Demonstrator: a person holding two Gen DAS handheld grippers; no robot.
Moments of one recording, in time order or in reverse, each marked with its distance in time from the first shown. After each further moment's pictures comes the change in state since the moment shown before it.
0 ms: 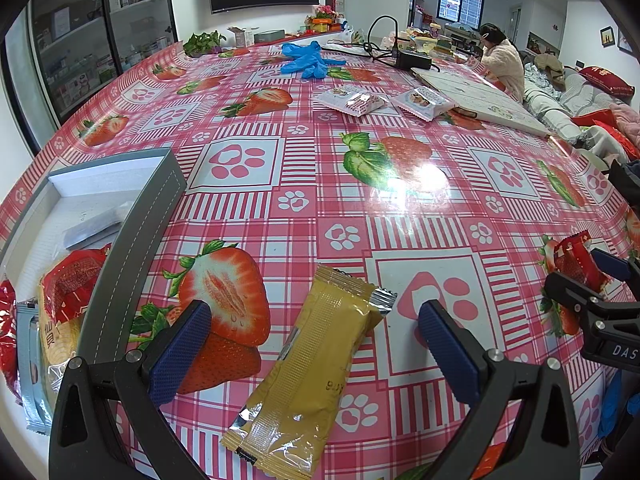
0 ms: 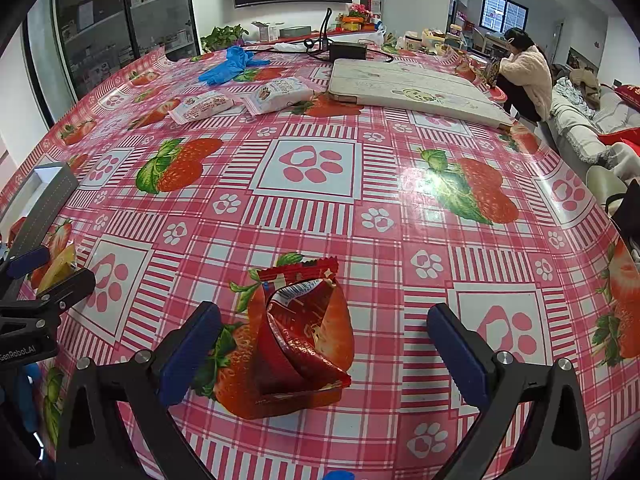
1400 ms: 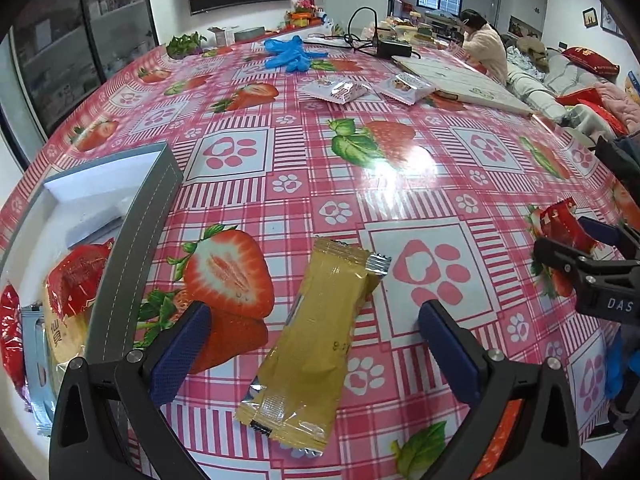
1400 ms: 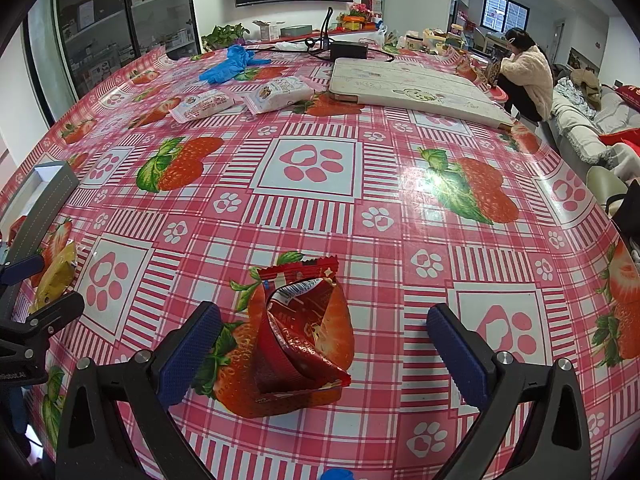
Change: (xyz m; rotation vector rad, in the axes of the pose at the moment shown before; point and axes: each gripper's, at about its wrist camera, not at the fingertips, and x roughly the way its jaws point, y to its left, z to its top) left arm -0.010 0.002 -0.011 0.059 0.020 -0.029; right arm 0.000 0.000 0.000 0.001 0.001 -0.001
